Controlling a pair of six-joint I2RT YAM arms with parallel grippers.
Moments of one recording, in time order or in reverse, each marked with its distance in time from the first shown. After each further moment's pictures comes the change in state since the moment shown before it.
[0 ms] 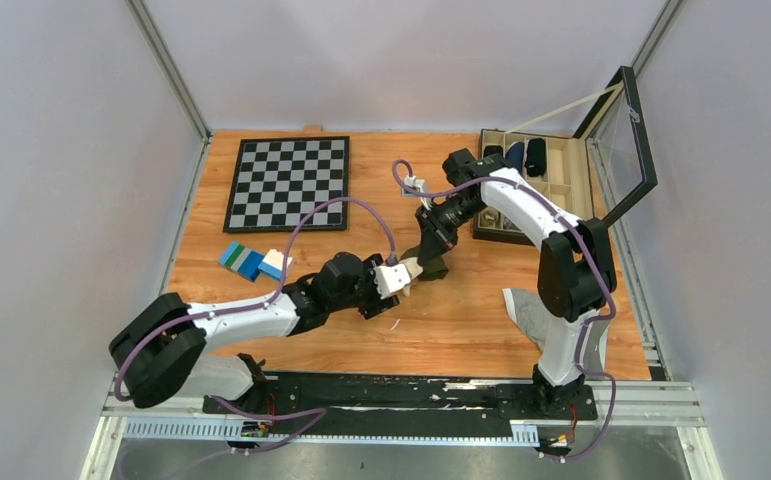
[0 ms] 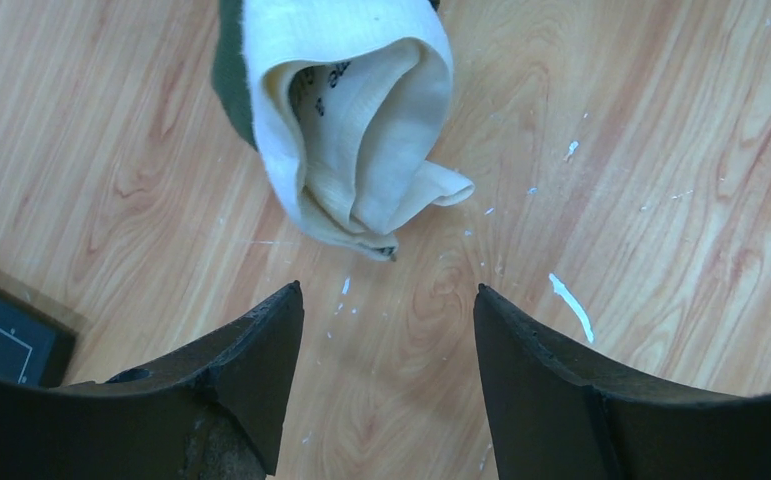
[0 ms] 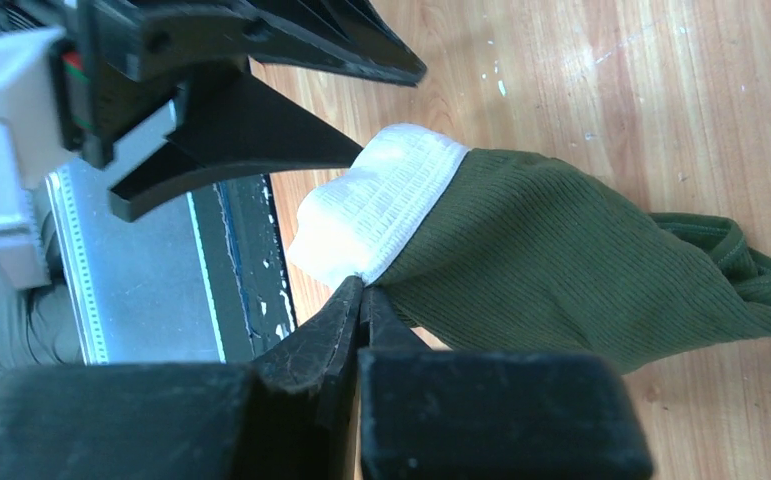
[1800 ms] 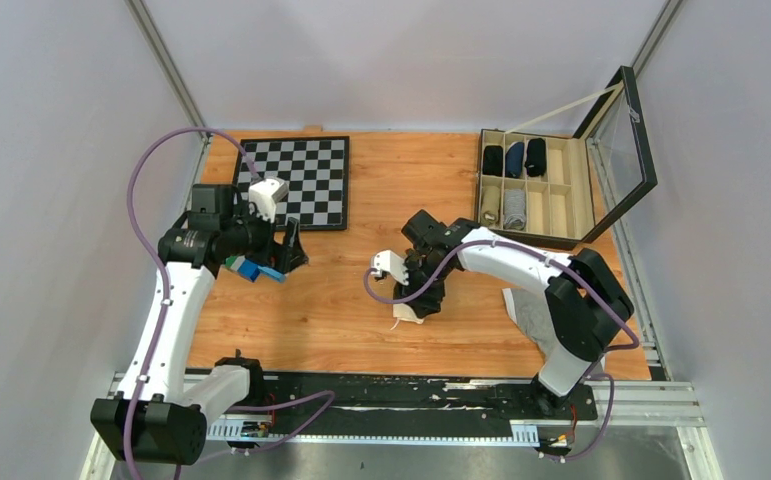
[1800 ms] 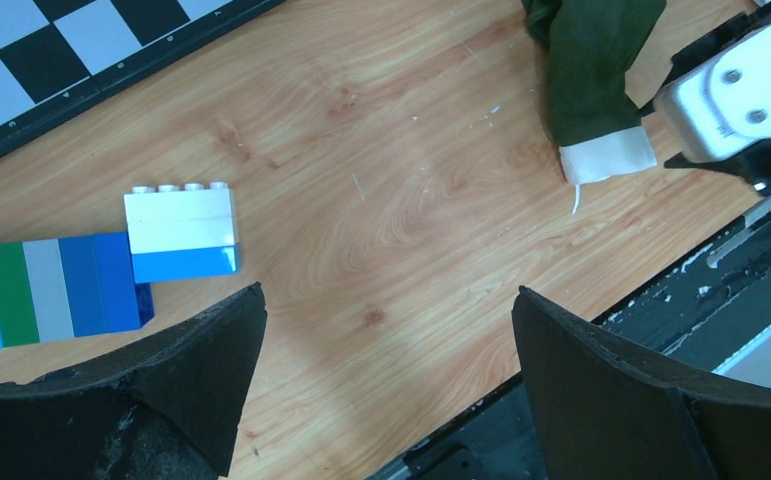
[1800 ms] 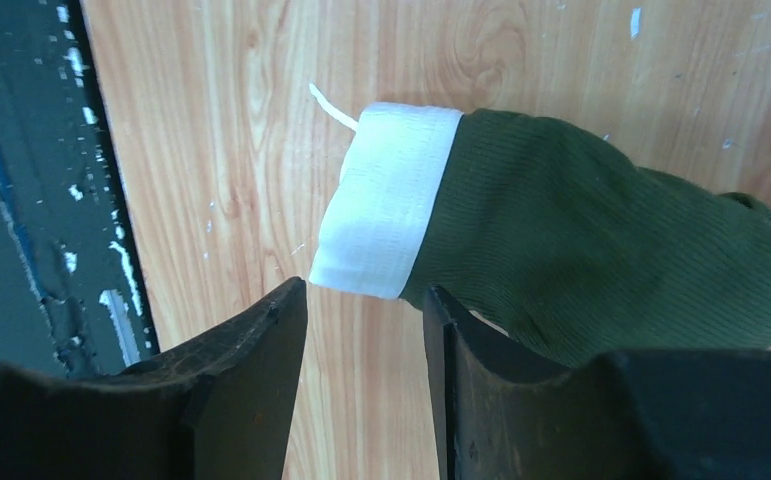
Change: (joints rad) left arm 0.853 -0.256 0.539 -1.120 0.432 -0.163; right arm 0.325 -0.212 -0.397 0.302 0.426 -0.115
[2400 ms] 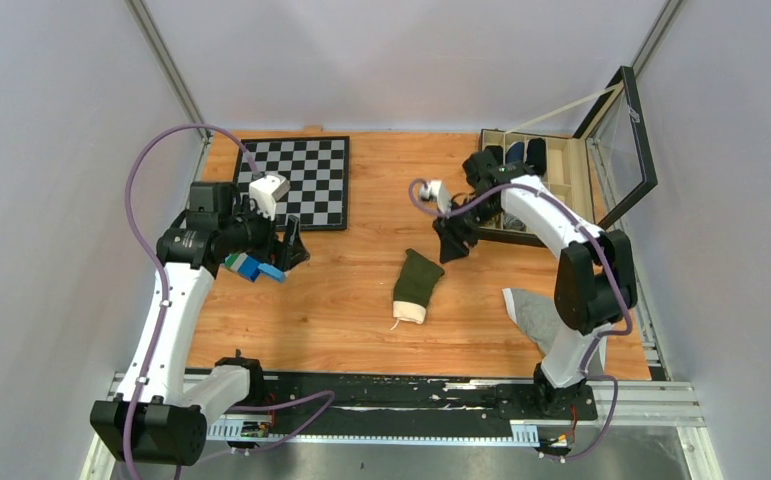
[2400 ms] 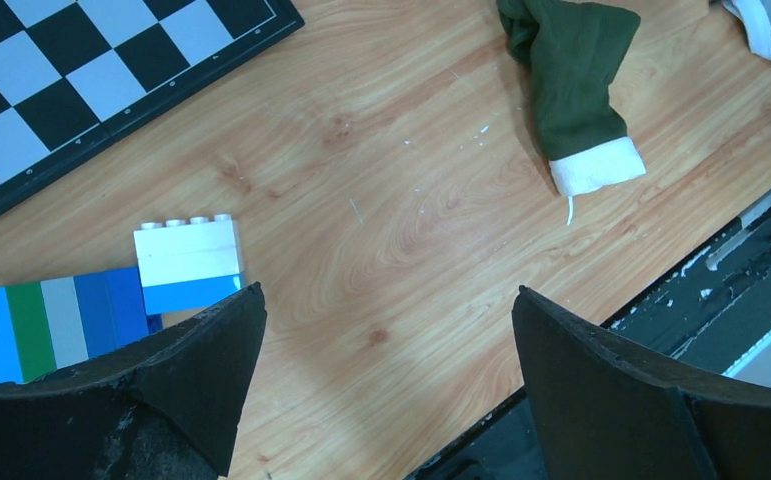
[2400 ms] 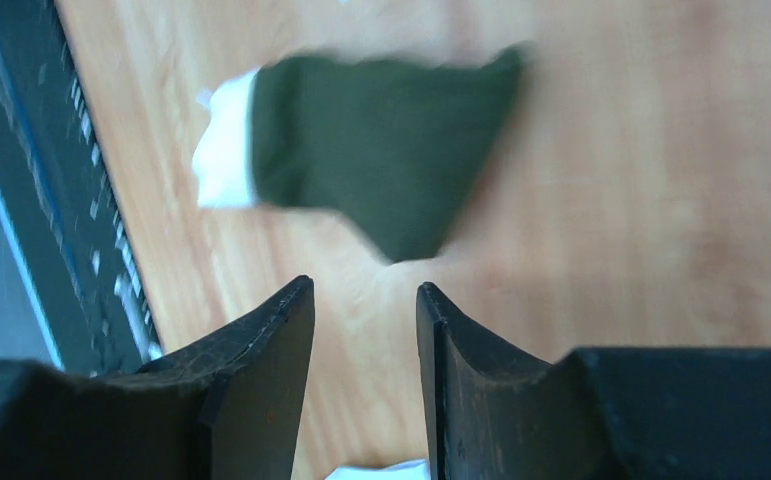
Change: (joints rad) left arm 0.000 0.005 0.020 0.016 0.033 0.023; right arm -0.418 0.134 0.326 -0.164 -0.230 -0.007
